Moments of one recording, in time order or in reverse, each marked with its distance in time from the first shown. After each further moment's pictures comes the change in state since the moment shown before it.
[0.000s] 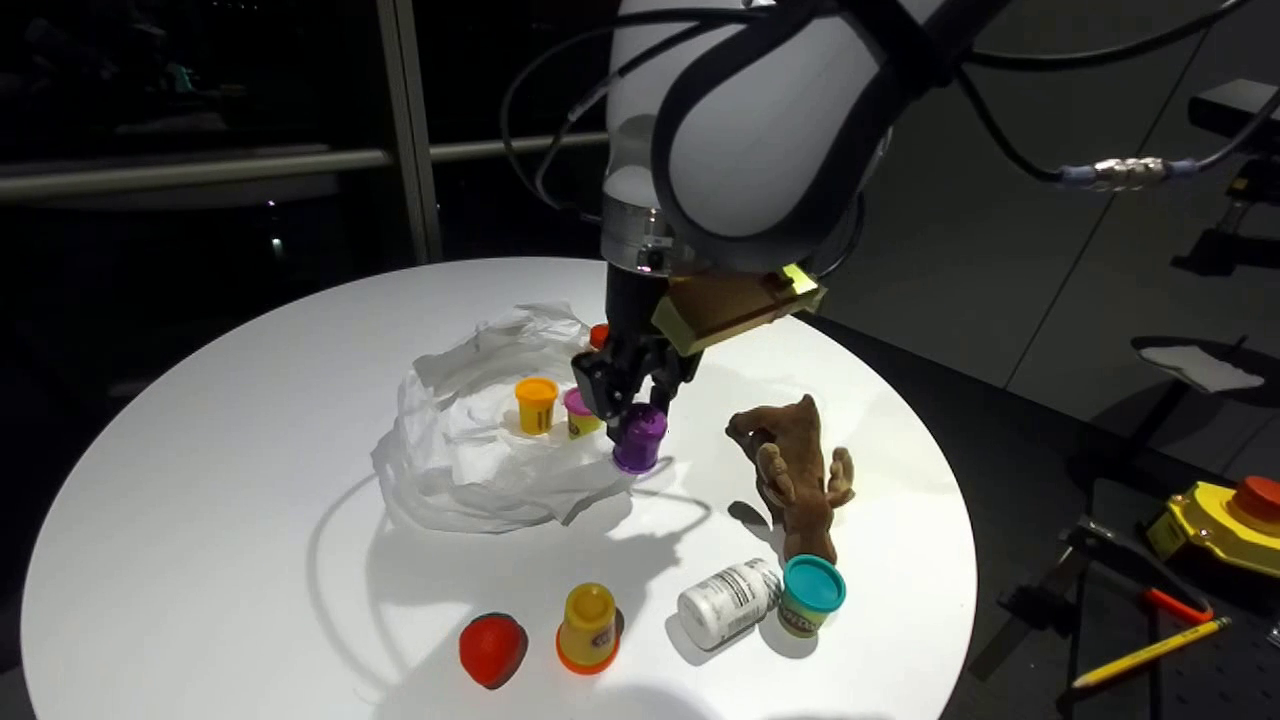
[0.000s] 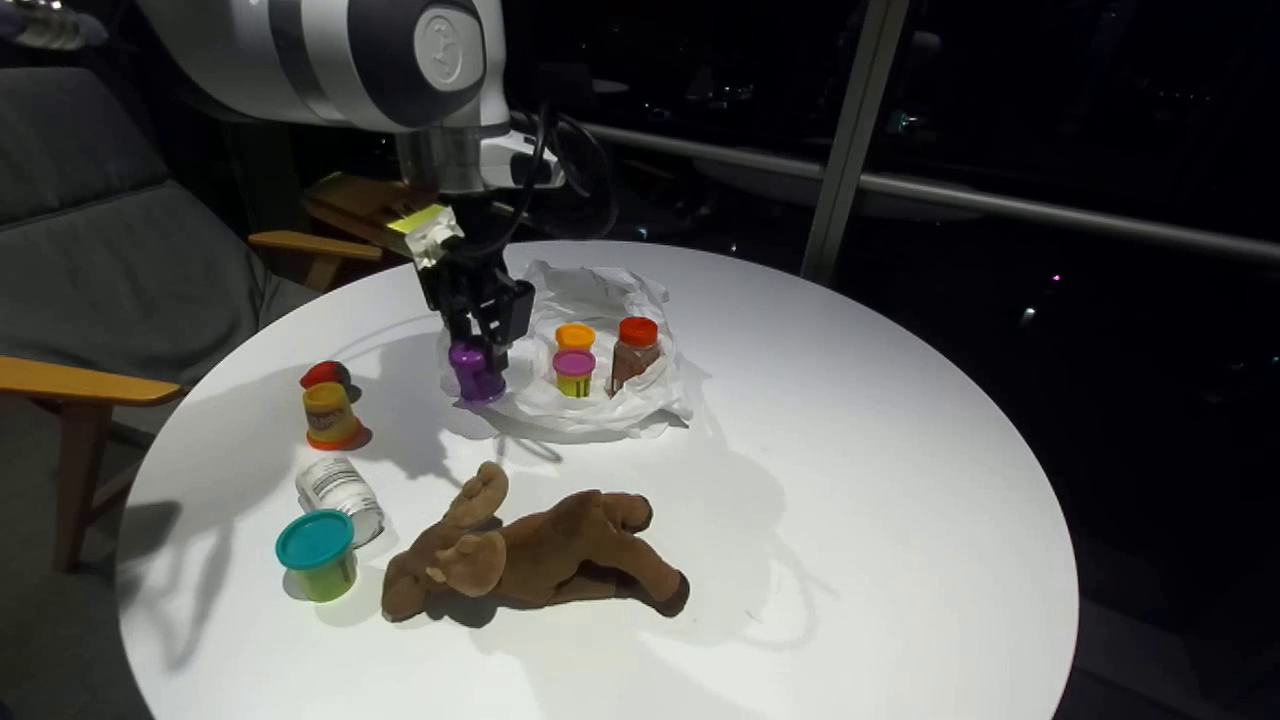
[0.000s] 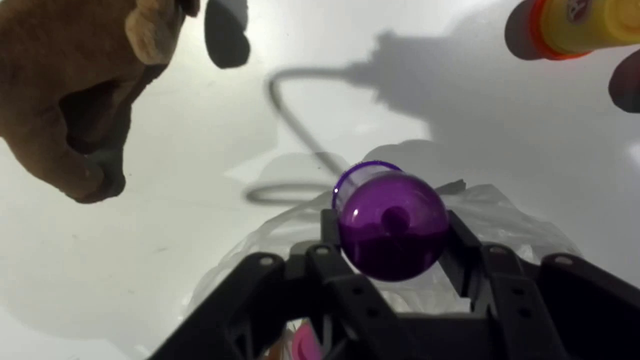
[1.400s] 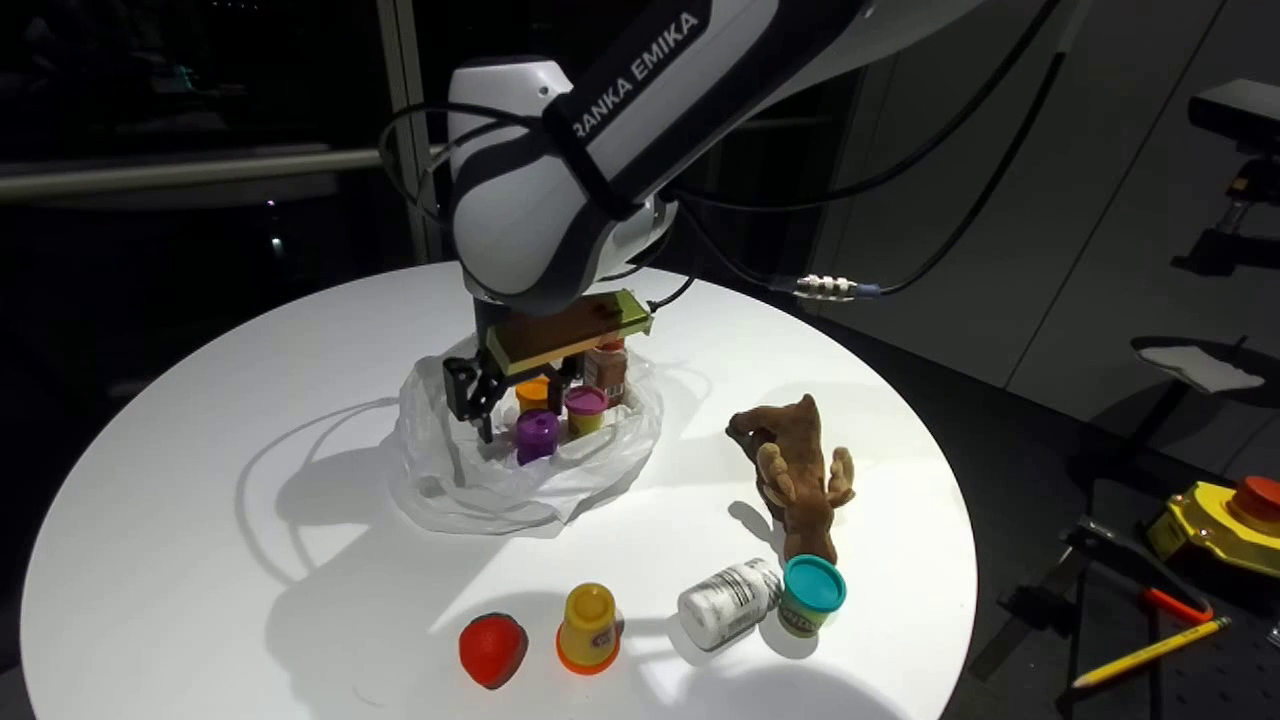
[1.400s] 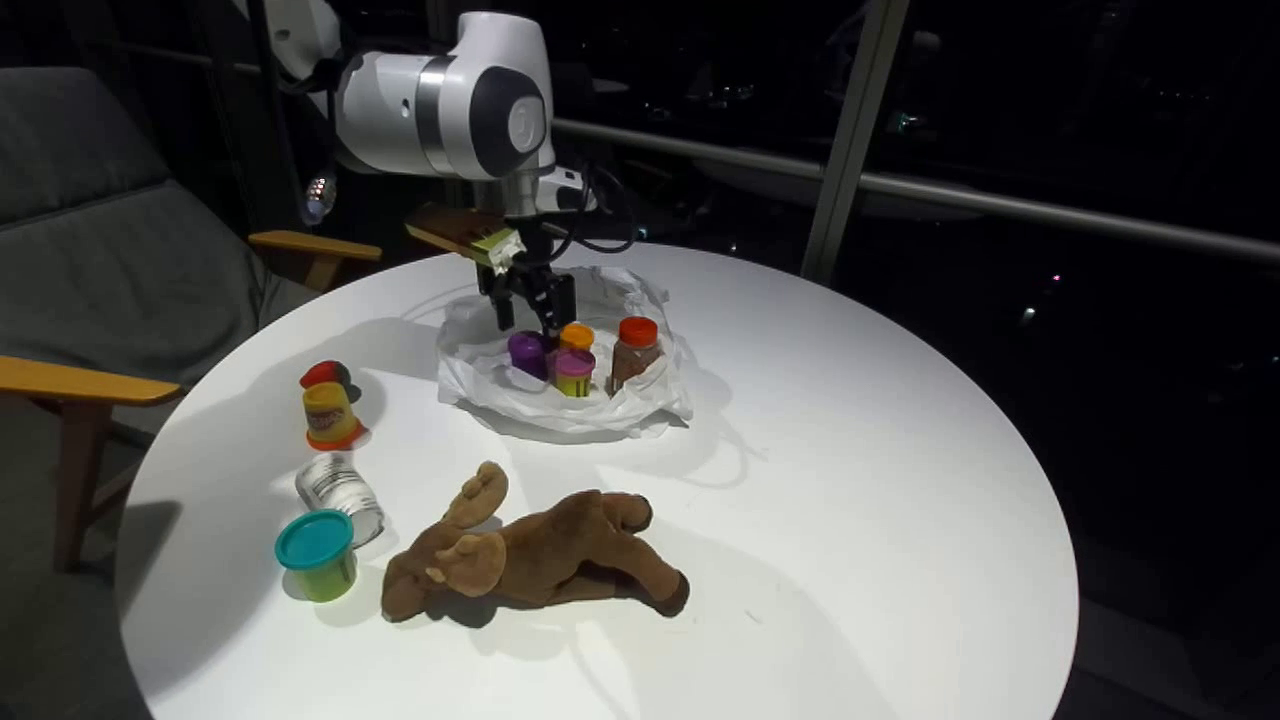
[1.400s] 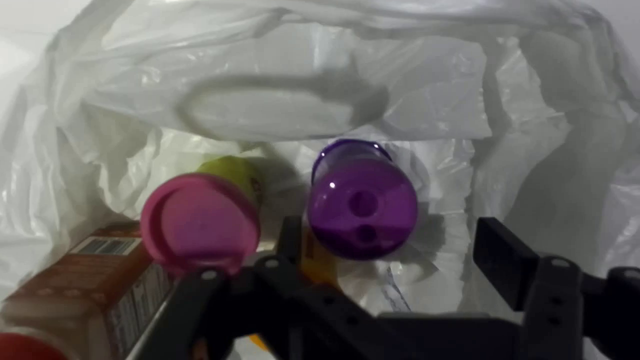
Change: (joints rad) arm 0.015 0.436 -0.003 0.629 0.000 -0.171 0.054
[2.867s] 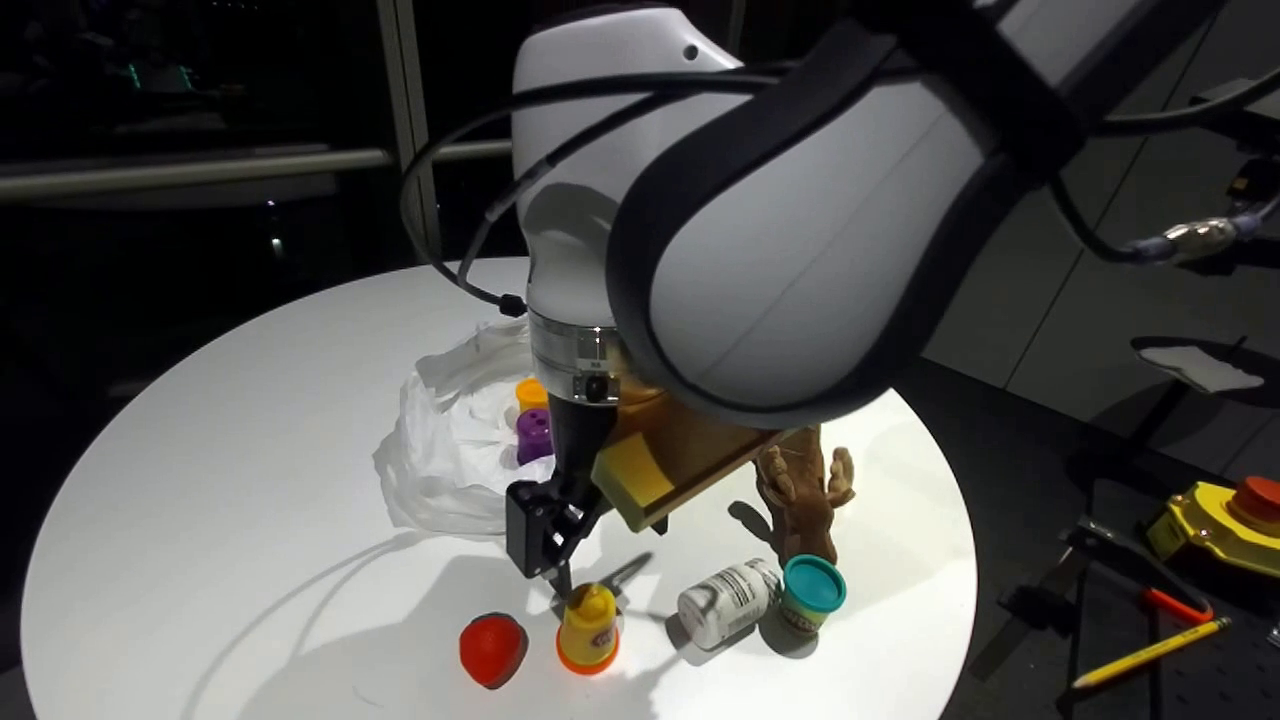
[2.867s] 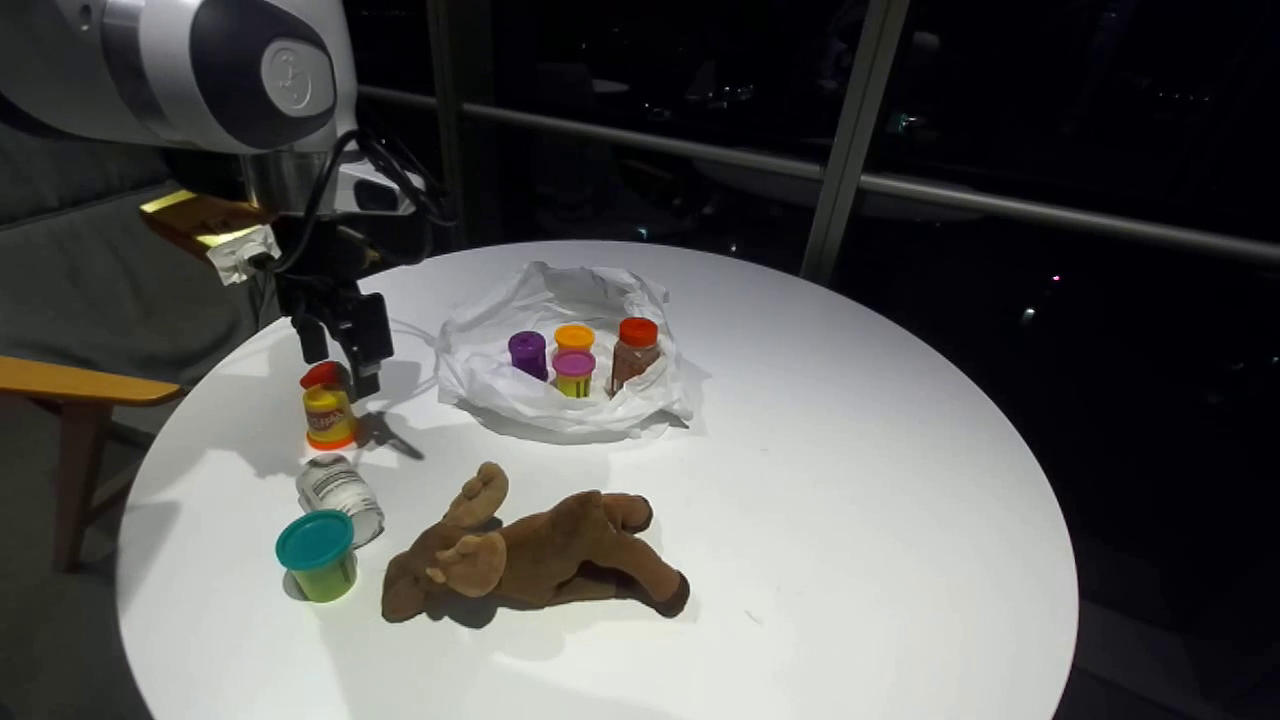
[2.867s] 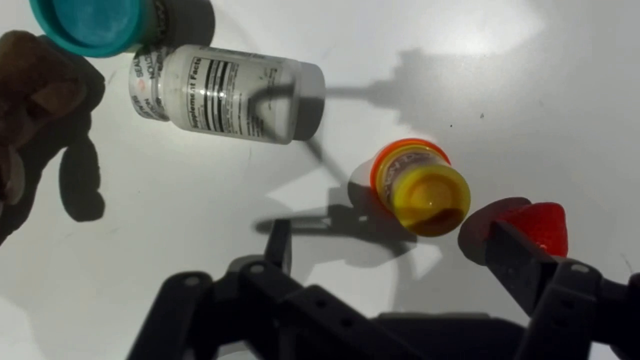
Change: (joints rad) arm 0.102 -0.413 0.098 -0.673 -0.011 0.142 0.155
